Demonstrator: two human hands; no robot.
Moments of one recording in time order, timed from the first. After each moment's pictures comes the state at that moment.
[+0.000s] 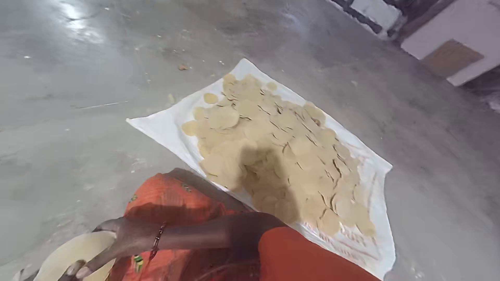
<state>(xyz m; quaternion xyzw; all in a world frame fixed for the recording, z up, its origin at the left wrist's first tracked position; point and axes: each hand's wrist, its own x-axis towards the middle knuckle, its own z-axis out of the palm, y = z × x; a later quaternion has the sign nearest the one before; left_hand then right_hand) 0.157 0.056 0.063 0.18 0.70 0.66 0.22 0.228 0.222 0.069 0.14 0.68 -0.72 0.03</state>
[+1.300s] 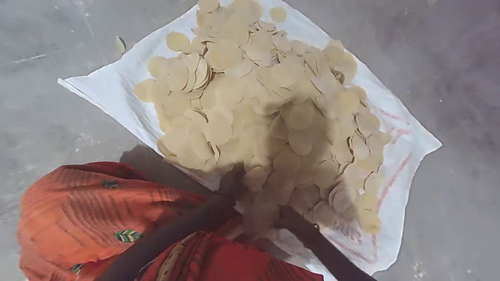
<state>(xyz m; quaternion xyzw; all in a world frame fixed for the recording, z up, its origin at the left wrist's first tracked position) 0.473 0.376 -0.040 0.53 0.66 0.00 0.53 0.718 0.339 -0.010 0.55 0.50 -0.67 0.07</state>
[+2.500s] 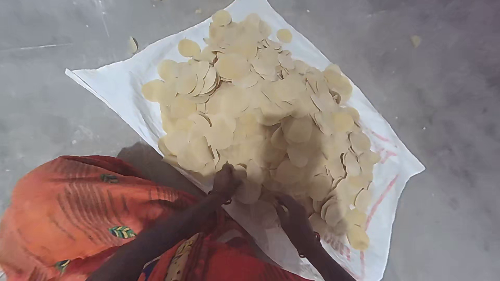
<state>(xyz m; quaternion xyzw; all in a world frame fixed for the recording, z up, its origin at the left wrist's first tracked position) 0.461 0.385 -0.042 0.42 0.74 0.11 0.51 0.702 0.354 0.009 0.54 0.77 -0.32 -0.08</state>
